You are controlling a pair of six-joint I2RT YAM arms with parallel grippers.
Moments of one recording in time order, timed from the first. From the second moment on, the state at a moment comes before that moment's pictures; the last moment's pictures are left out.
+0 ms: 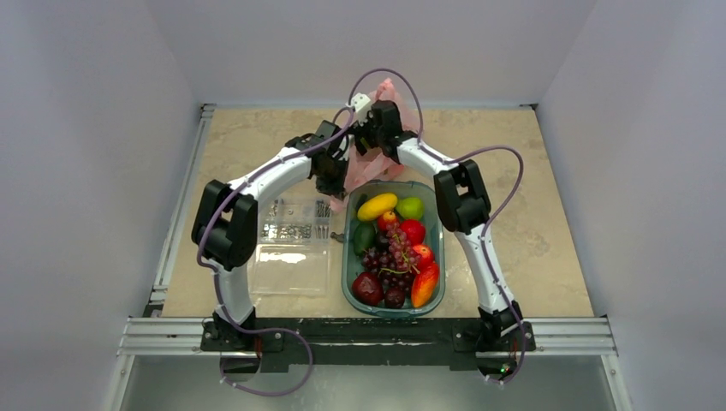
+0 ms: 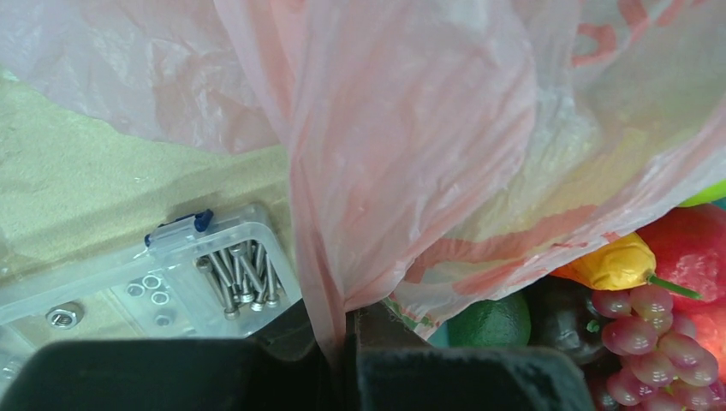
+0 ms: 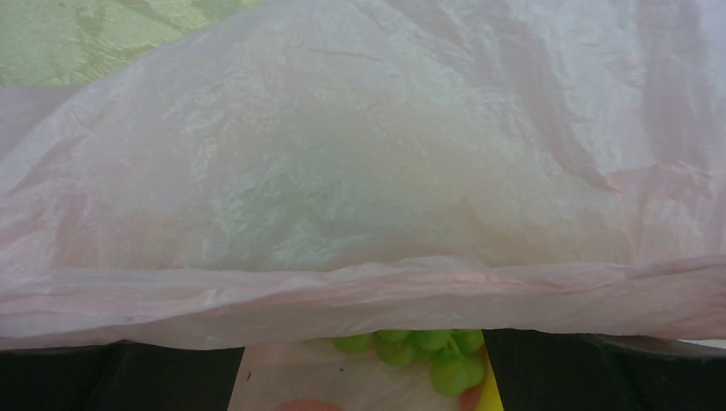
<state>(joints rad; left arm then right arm) -0.49 1.91 1.52 -0.72 0.10 -0.30 0.48 2.47 2.03 -0.05 0.00 -0.34</state>
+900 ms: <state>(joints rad) -0.49 1.91 1.53 -0.74 0.14 -0.30 0.48 2.38 1.89 -0.04 0.06 -0.25</state>
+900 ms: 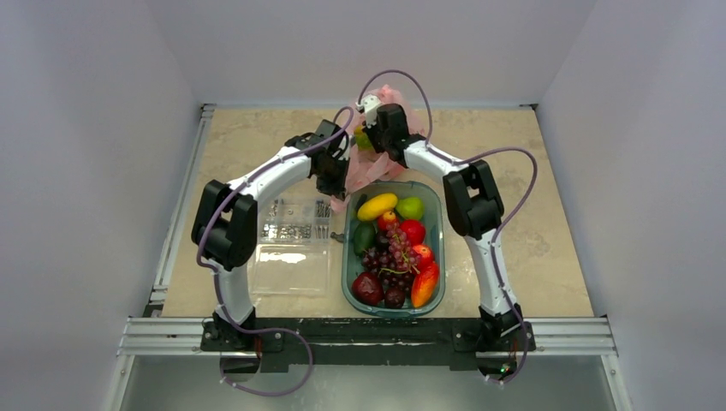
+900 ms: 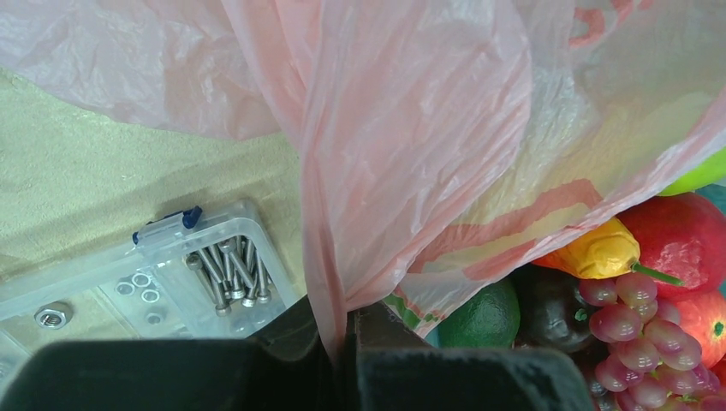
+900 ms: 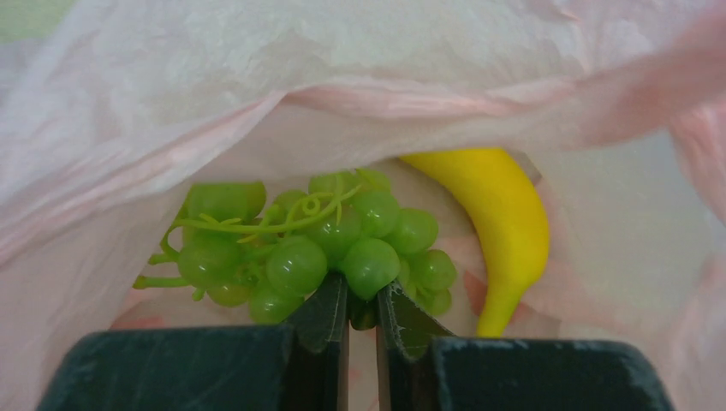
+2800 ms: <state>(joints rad) -0.49 1.87 1.53 -0.73 0.24 -0.31 0.52 1.48 1.38 -0.78 -0.41 0.22</state>
